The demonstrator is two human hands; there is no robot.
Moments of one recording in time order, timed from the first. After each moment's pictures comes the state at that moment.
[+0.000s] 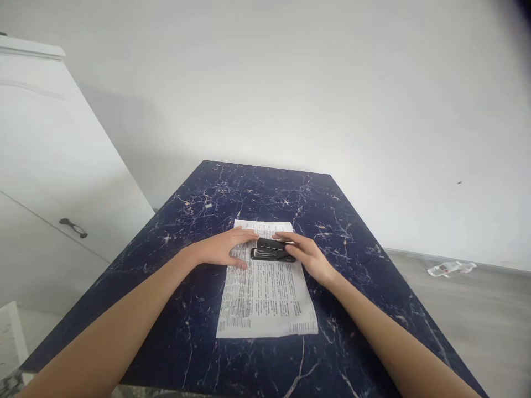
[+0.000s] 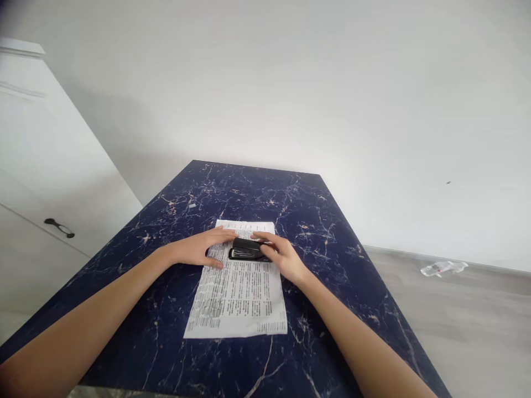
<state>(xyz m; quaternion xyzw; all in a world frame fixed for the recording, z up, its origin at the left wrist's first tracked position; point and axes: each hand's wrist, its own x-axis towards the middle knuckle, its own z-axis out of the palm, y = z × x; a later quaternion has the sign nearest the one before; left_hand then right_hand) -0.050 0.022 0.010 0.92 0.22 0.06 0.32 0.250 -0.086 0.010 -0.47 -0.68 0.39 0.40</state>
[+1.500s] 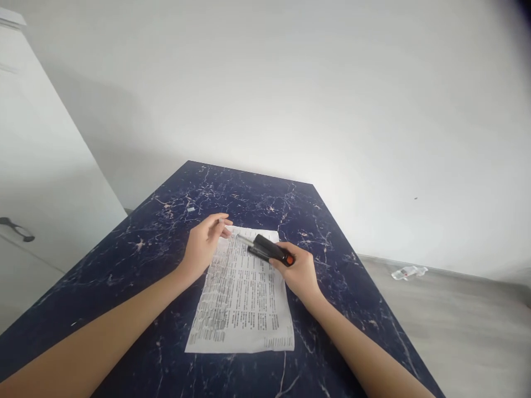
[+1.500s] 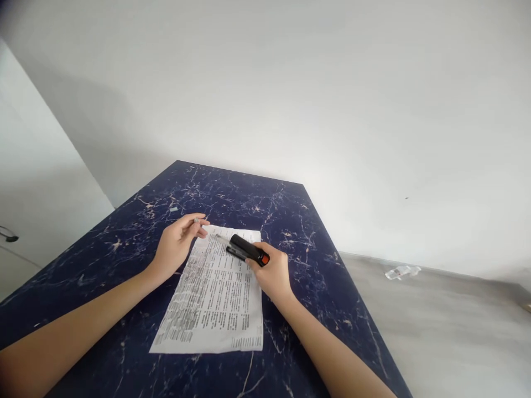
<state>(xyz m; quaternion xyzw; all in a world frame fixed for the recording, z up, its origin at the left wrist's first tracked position) -0.015 -0.007 0.015 0.68 0.39 0.51 0.36 0.237 -0.104 0.013 -0.64 -0.62 0.17 0.42</state>
